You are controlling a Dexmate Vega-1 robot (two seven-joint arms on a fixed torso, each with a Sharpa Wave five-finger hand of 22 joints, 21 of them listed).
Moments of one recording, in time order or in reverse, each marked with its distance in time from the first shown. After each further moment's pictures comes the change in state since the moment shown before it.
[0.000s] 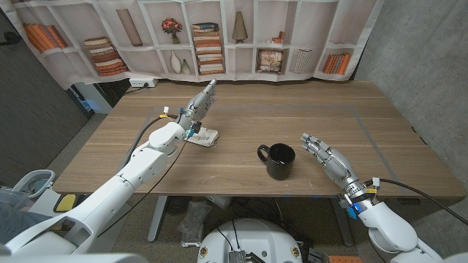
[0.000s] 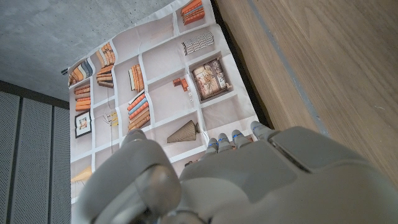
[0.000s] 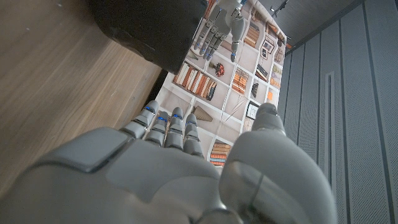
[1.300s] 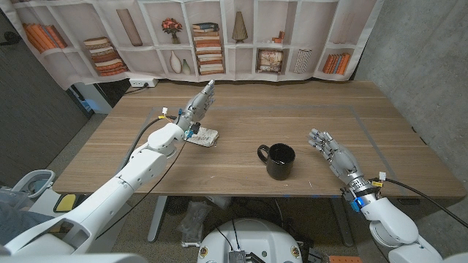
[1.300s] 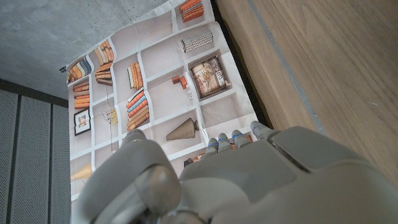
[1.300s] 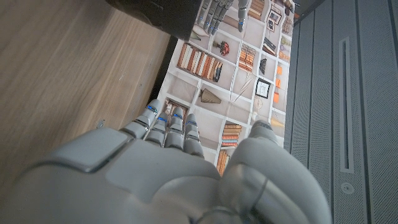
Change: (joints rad) left arm 0.009 0.006 -0.007 -0.006 -0.003 -0.001 0.007; left_hand -0.004 -0.004 0.003 0.003 0.000 0.000 0.000 0.000 0.000 0.006 -0.005 0.004 0.000 0.000 0.000 0.000 0.000 0.000 0.000 0.000 -0.005; right arm 0.043 0.026 0.002 0.057 0.156 -0.002 0.055; right_hand -0.141 0.059 -0.015 0.093 -0.052 0.043 0.000 0.002 0.000 0.042 0.002 0.021 0.000 0.020 -0.013 0.007 0.000 0.007 -0.022 0.055 0.002
